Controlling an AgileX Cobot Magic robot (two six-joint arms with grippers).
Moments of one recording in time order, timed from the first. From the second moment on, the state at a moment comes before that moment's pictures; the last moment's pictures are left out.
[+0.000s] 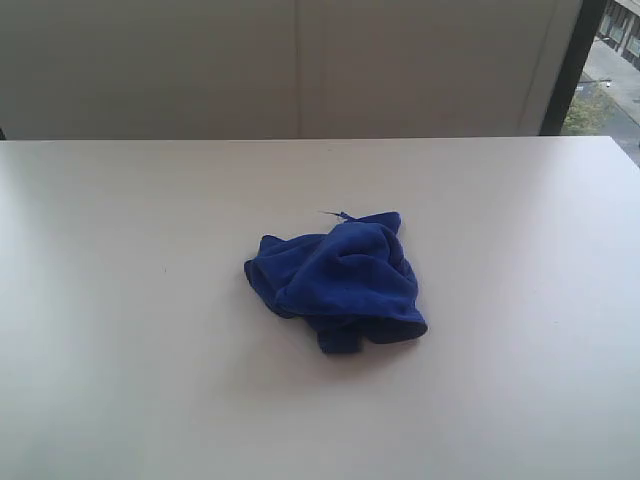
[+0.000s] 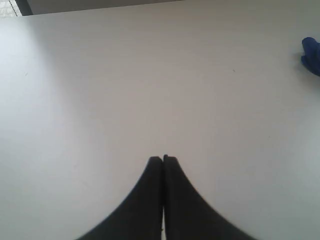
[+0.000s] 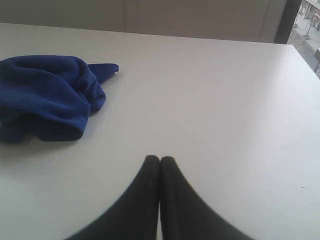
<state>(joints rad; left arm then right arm) -0.05 0.01 0.02 -0.08 0.40 0.13 0.01 0.01 0.00 0.00 0.35 0.00</state>
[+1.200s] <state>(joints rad) -0.05 0.01 0.02 -0.08 0.16 0.13 0.01 0.01 0.00 0.00 0.35 0.00</state>
